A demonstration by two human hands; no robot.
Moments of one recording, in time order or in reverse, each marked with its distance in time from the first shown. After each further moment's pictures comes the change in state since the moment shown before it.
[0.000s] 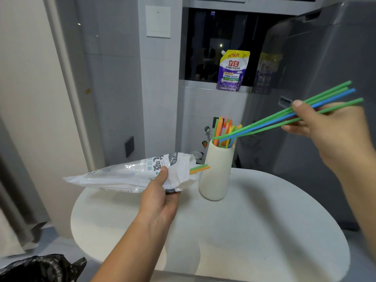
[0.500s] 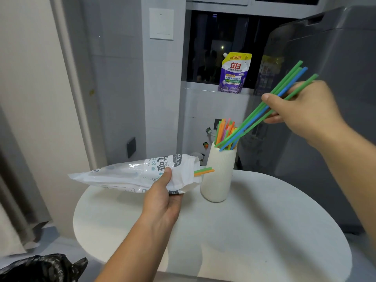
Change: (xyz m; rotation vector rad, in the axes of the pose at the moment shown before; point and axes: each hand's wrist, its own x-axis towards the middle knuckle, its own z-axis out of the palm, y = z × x) left_hand -0.003 -0.001 0.000 0.011 -0.009 0.003; right_hand 0.016 -0.029 0.036 -0.368 -0.191 -0.109
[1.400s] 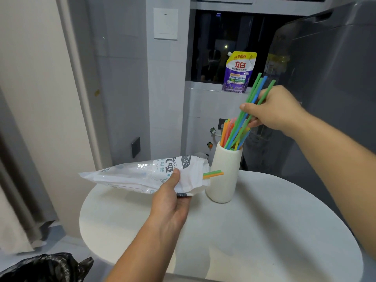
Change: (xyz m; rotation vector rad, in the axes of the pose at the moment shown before) left_hand -0.004 -0.004 -0.001 0.018 -0.002 -0.018; right_hand 0.035 0.006 0.049 -0.203 -0.215 0.051
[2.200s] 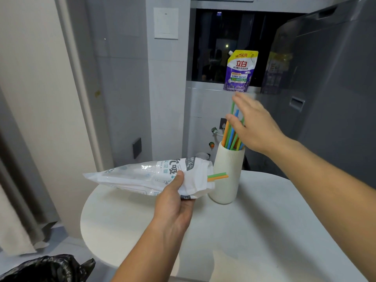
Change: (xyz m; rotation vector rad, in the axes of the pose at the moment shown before) left_hand 0.003 -0.004 -0.001 -0.007 0.002 -0.028; right_hand -0.006 0.023 0.051 -0.356 0.006 -0.337
